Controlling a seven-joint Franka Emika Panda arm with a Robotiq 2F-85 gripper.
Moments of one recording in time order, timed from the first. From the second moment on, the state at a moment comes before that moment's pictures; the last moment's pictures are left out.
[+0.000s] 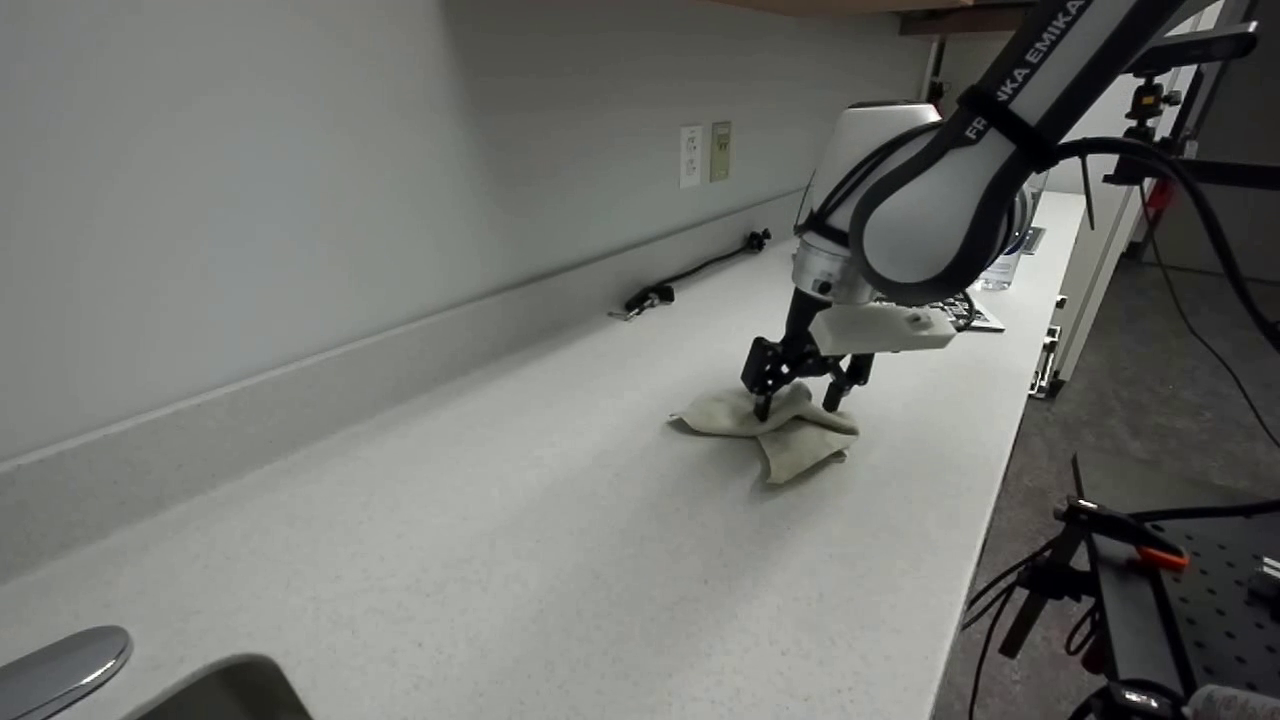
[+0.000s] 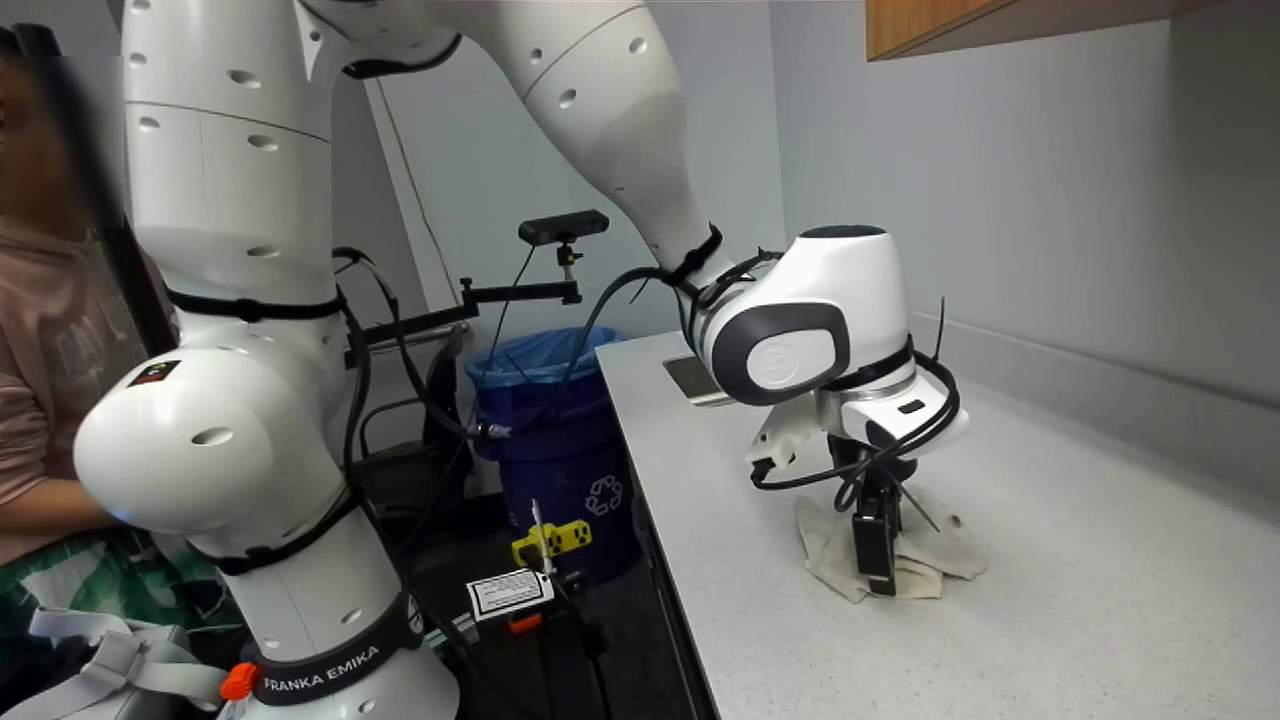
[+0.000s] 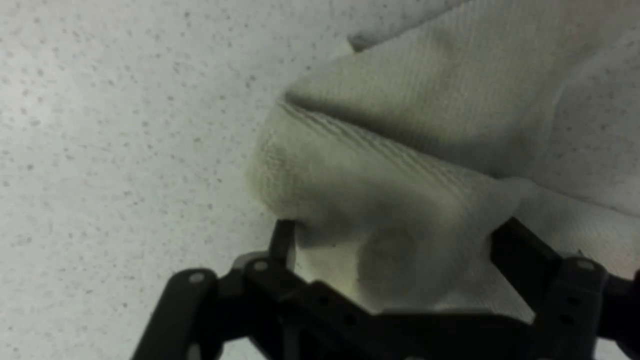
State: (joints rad) arm 0.02 0.30 -0.13 -2.42 0.11 2.83 0.58
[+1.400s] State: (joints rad) arm 0.02 0.25 -0.10 -2.39 0.11 2.74 0.43
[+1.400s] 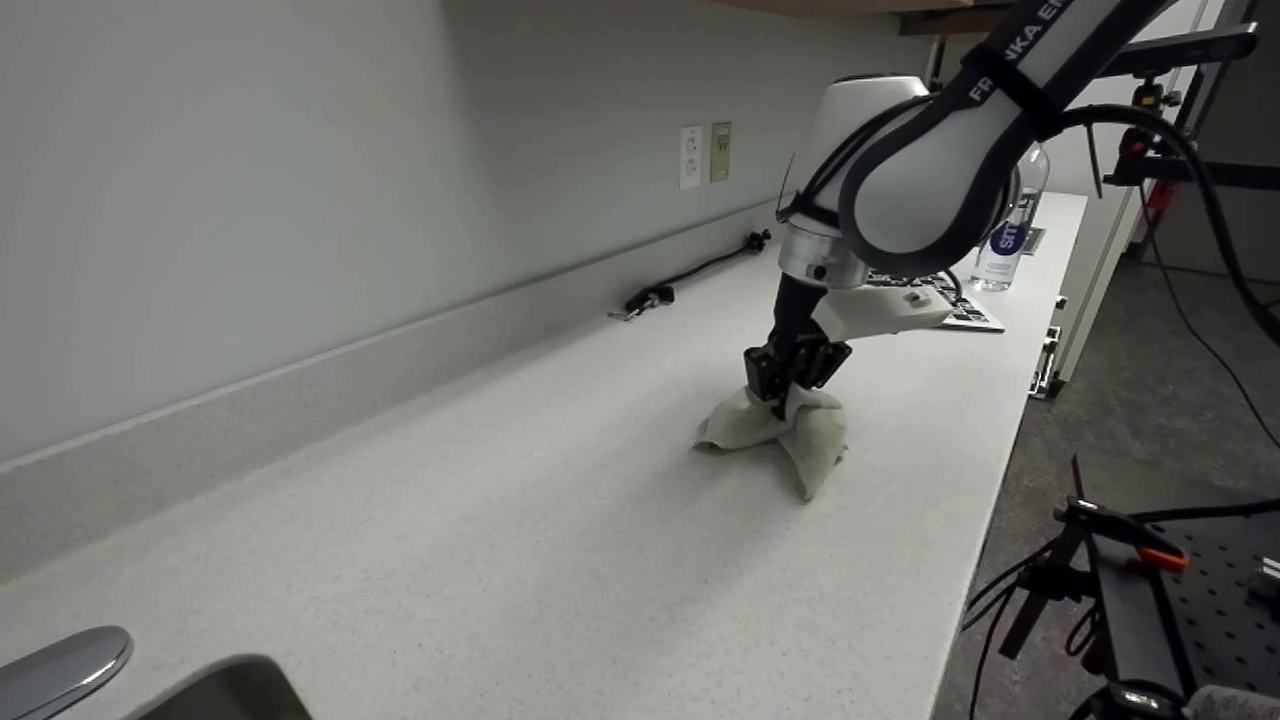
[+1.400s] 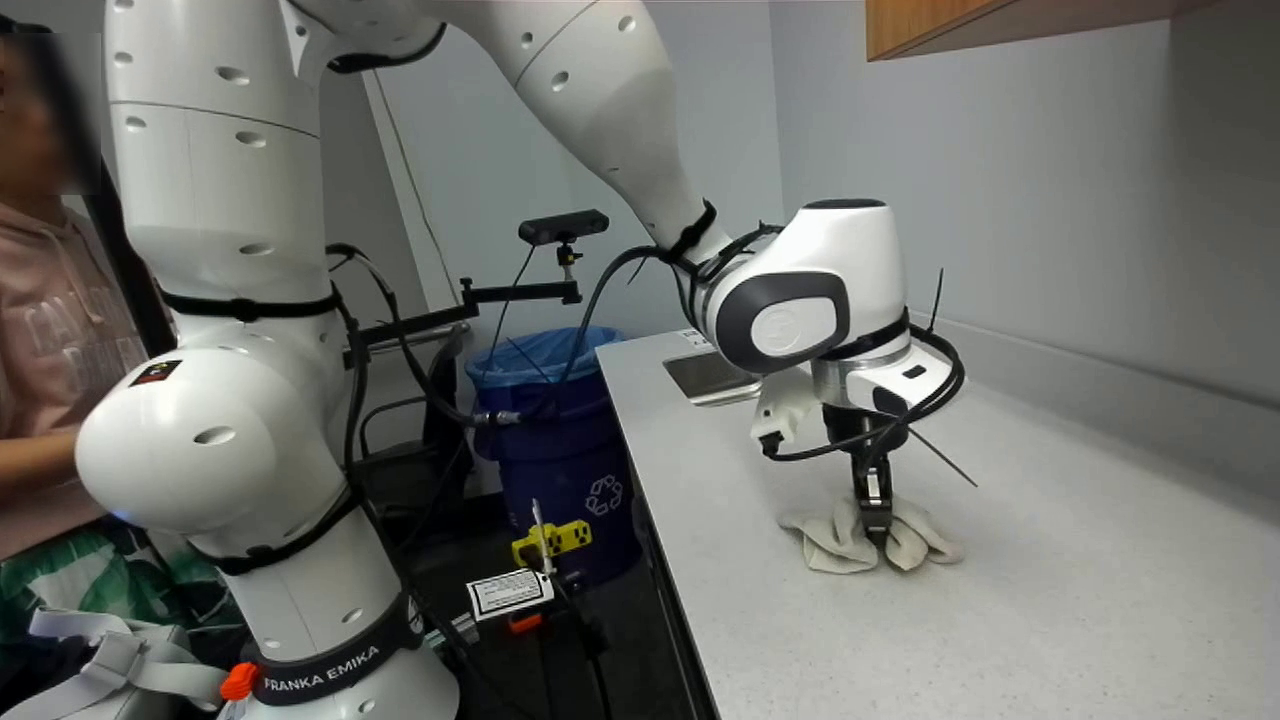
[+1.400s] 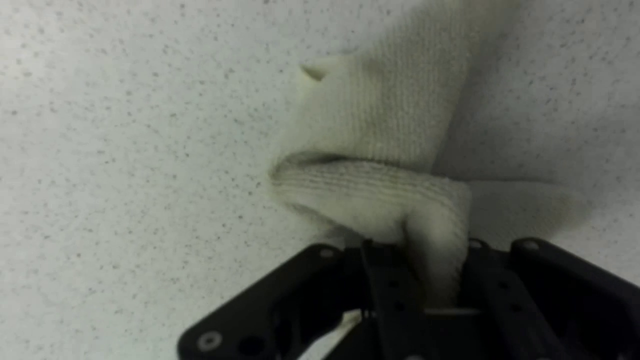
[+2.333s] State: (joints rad) arm 0.01 -0.21 -0.09 -2.38 -0.04 2.29 0.11
